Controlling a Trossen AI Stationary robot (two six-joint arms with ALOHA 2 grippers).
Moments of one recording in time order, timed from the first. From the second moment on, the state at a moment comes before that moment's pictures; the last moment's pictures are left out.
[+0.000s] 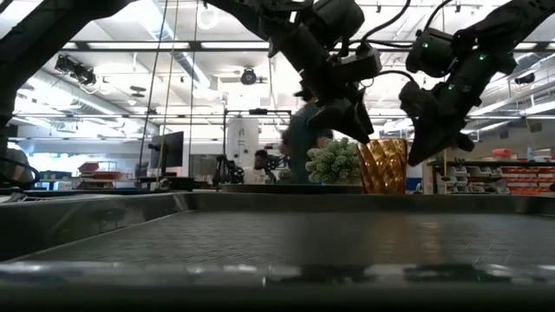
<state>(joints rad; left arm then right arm) 0.13 2.22 1.87 -0.39 -0.20 0.89 -0.48 1.02 0.52 -0.42 -0.05 0.52</state>
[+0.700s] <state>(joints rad) 0.18 2.22 1.87 -0.38 -0.01 0.83 -0.47 0.95 0.52 -0.48 0.04 0.52</state>
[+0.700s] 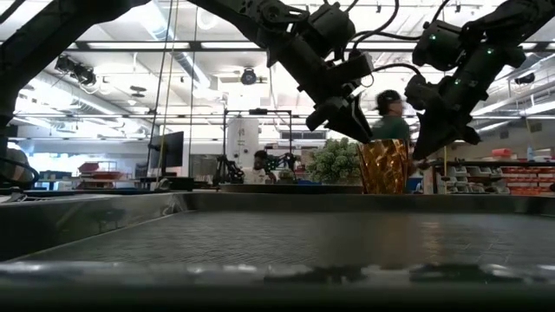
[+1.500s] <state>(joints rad) 0.20 2.22 1.87 -0.39 -0.01 0.86 -0.47 0.96 0.52 -0.44 0.04 0.52</state>
